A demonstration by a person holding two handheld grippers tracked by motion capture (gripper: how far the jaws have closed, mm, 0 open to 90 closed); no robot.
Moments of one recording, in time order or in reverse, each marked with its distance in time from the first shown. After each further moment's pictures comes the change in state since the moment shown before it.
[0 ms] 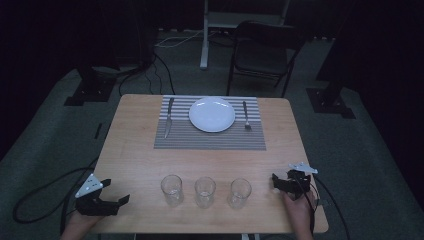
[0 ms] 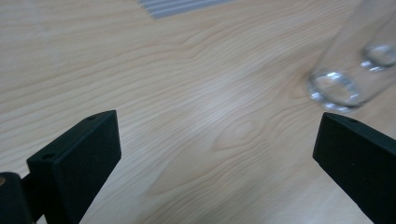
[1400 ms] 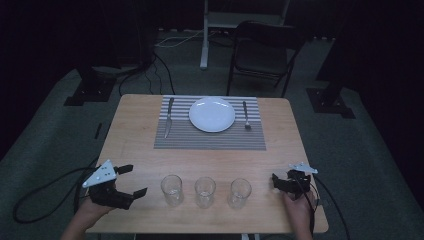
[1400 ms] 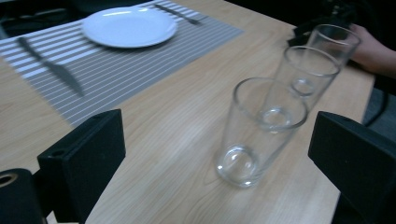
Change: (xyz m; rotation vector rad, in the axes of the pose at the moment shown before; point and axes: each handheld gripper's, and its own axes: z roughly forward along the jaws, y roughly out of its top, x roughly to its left) left arm -0.046 0.080 -0.004 -0.104 -0.211 0.182; right arm 0.000 0.000 0.000 0.000 0.000 0.000
